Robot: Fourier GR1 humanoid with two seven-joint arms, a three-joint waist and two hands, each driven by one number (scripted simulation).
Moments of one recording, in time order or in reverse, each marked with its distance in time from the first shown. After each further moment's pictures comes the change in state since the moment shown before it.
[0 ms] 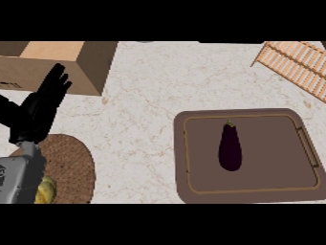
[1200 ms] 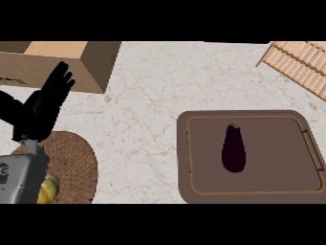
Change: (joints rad) left arm -0.015 -0.010 -0.009 -0.001 -0.014 -0.004 0.009; right arm -0.341 -0.060 0.057 0.804 0.239 -0.267 -0.418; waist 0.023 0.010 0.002
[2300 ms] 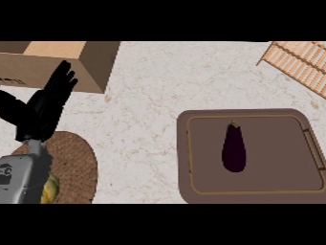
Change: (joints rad) left arm -0.002 -0.019 -0.012 -0.024 -0.008 0.017 0.009; right arm -0.022 -0.280 -0.087 0.206 -0.065 0.377 0.019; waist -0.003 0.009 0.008
